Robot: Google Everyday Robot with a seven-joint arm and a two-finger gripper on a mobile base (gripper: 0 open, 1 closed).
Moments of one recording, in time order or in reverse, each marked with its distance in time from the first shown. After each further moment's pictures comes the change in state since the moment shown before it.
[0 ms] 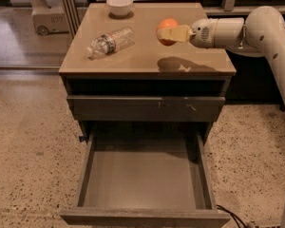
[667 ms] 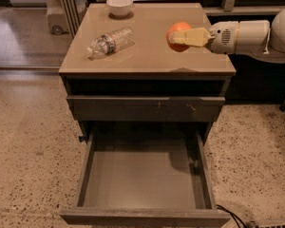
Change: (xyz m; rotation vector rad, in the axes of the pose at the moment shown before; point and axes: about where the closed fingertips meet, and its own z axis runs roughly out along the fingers) arm 0.011 0.047 -0.057 -0.072 0.021 0.078
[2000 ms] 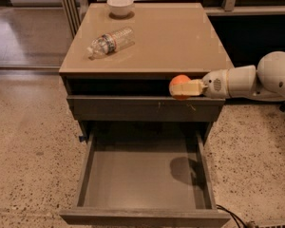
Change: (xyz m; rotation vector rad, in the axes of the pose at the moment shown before) arm 0.151 -0.031 -0.005 0.193 0.224 0.080
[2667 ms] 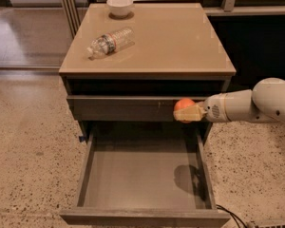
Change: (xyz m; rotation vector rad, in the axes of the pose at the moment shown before) arm 0.074 -0.018 0.003 0.155 0.082 -0.065
